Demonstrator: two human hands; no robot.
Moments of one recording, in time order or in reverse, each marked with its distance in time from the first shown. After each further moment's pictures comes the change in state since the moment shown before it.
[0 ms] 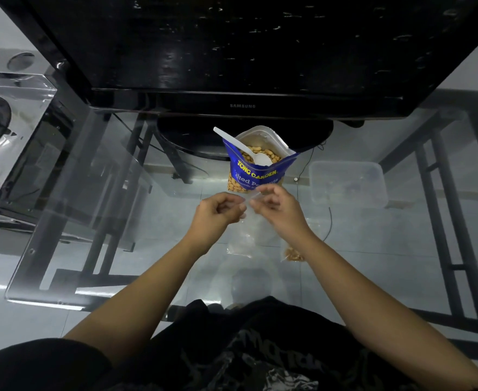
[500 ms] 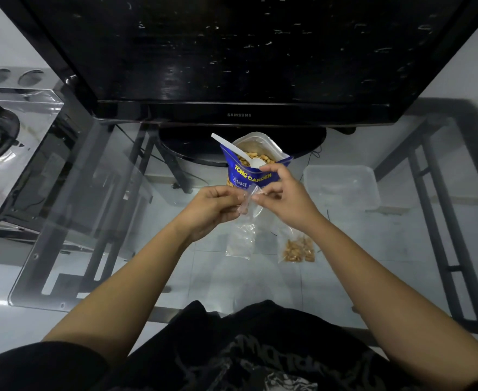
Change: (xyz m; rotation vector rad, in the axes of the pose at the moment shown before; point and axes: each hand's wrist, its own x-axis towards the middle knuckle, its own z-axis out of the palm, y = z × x) left_hand 0.001 0.039 -0.009 -0.284 -0.206 -0.177; right_hand -0.007 -0.041 -0.024 -0.135 -0.094 -0.162
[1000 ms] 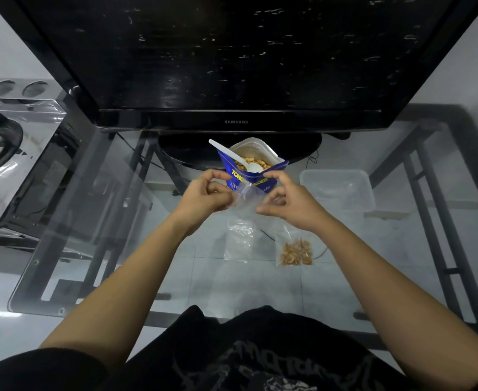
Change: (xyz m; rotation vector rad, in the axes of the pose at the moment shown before) left_hand -0.002 0.017 -0.002 0.223 0.154 0.191; right_hand -0.005 -0.002 -0.021 -0.167 -0.094 0.051
